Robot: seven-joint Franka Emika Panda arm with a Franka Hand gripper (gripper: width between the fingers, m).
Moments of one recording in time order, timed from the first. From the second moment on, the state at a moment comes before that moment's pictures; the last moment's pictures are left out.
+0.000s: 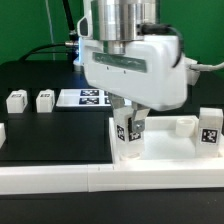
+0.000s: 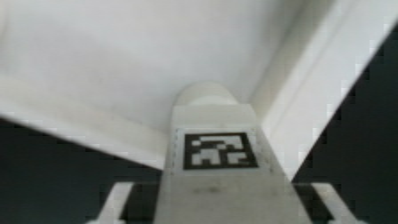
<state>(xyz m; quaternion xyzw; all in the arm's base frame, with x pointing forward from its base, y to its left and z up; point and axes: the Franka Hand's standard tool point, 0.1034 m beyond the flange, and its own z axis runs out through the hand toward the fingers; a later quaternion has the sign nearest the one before) 0.622 0.003 0.072 -0.81 0.59 -0.04 0.06</state>
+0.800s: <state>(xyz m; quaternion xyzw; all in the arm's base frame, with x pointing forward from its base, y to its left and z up) 0.622 0.010 0.071 -0.75 0.65 -0.03 0.09</state>
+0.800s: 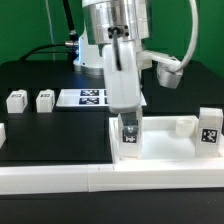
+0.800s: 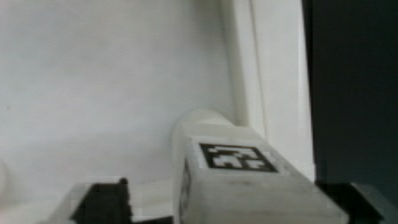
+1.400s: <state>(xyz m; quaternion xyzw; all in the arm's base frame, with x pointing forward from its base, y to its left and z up) 0.621 0.013 0.070 -0.90 0.42 -0.05 0.07</state>
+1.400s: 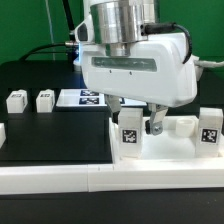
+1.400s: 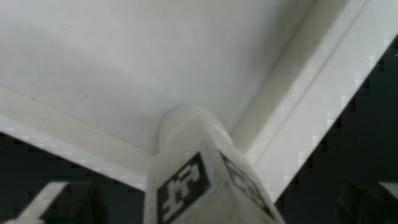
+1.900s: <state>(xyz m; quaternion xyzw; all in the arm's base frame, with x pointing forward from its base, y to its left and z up) 0.620 0.010 0.070 -0.97 0.24 -0.04 0.04</state>
